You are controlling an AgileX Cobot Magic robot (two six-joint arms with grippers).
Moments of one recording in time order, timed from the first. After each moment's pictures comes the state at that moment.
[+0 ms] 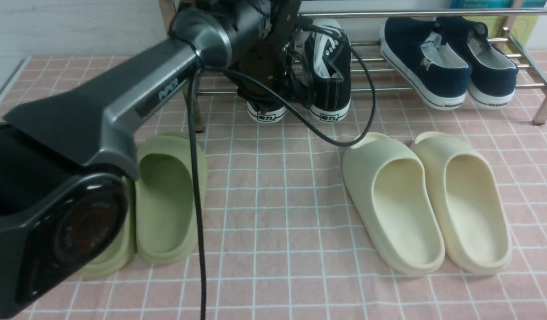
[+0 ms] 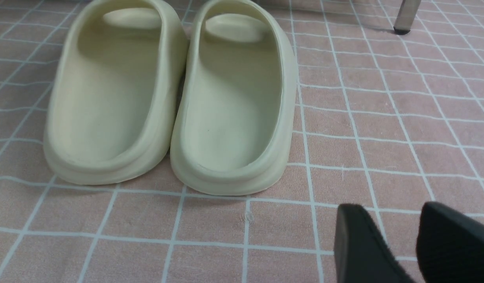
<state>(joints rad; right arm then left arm) 0.01 -0.01 0.01 0.02 0.38 -0.04 -0.60 2.14 -2.17 0.29 1.19 -0.14</state>
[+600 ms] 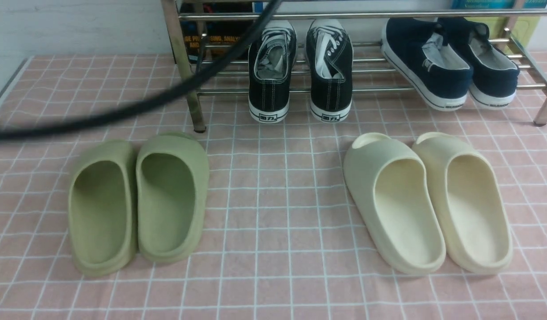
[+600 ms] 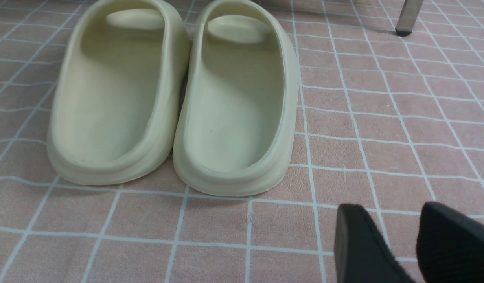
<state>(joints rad) 0.01 -0.01 0.01 0.02 0.38 -0.04 -0.62 1.16 -1.62 0.28 1.12 -0.09</state>
